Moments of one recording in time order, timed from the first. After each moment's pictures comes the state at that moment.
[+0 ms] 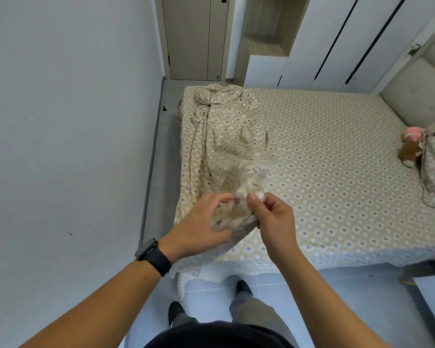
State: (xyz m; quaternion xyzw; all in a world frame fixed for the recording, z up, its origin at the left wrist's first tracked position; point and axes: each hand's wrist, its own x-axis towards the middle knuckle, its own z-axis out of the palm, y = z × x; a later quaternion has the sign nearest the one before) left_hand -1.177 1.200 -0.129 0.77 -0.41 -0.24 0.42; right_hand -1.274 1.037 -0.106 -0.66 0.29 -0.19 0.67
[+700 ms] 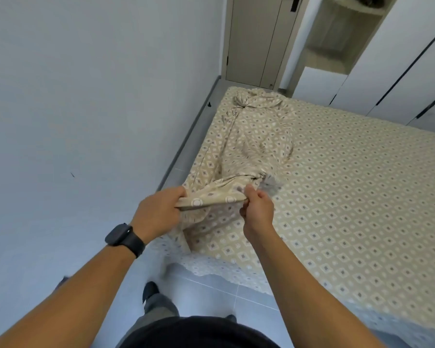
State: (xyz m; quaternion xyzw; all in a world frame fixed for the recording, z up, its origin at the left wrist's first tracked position) left_hand -1.262 1.117 -0.135 0.96 -0.14 -0.09 0.21; right_hand -1.276 0.888 -0.160 -0.53 0.36 -0.02 0.77
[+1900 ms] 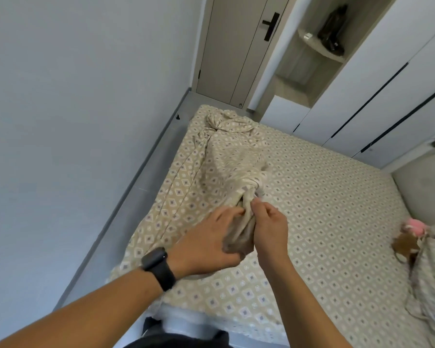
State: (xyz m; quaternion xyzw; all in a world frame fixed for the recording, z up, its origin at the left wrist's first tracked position) left_hand -1.146 1.004 -0.112 0.83 -0.33 -0.14 0.43; right_hand -1.172 0.857 -0.078 -0.72 0.28 -0.13 0.62
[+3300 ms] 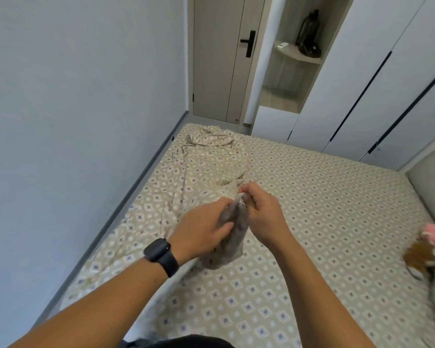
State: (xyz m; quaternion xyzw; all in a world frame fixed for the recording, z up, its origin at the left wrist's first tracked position) left_hand -1.176 0.711 -0.088 0.89 -0.31 -0.01 0.33; right_hand -1.194 0.531 -0.067 -0.89 -0.02 -0.12 0.43
